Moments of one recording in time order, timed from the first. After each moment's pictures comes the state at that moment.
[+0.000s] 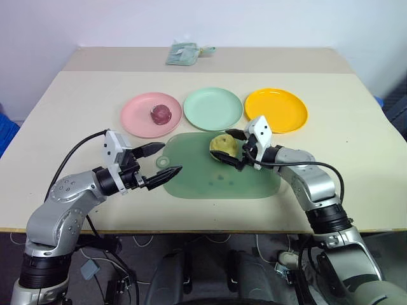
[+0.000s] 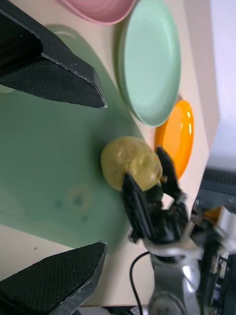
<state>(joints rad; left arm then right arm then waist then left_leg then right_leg) -0.15 0.60 0.17 -0.40 -0.65 0.54 -0.84 -0.54 -0.40 0.15 0.14 0.29 0.35 0.77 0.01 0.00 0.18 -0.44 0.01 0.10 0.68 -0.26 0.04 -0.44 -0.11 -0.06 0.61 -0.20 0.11</state>
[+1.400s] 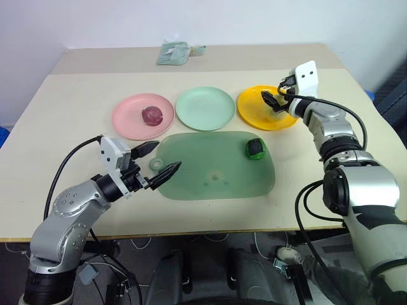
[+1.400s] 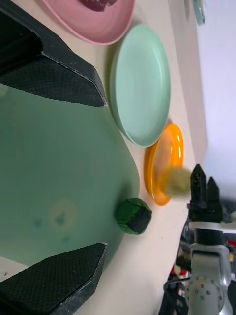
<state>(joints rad) -0.02 0.53 0.19 -0.53 -0.62 0.48 -0.67 -1.22 -0.47 -0.08 1.34 0.04 -0.14 0.52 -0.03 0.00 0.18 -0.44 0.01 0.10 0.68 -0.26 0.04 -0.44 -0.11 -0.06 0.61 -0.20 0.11</state>
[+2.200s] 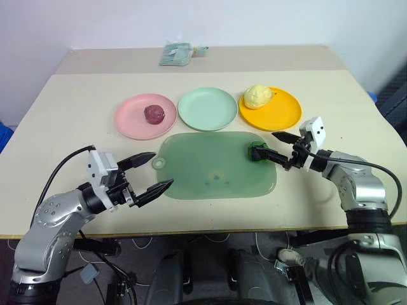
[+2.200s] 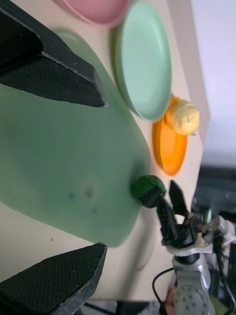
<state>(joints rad) 0.01 0.61 0.21 -0.44 -0.64 0.34 -0.91 -0.45 -0.60 -0.14 0.19 0.36 0.44 0.98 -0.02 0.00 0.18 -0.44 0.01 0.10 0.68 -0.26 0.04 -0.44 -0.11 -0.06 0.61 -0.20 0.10</state>
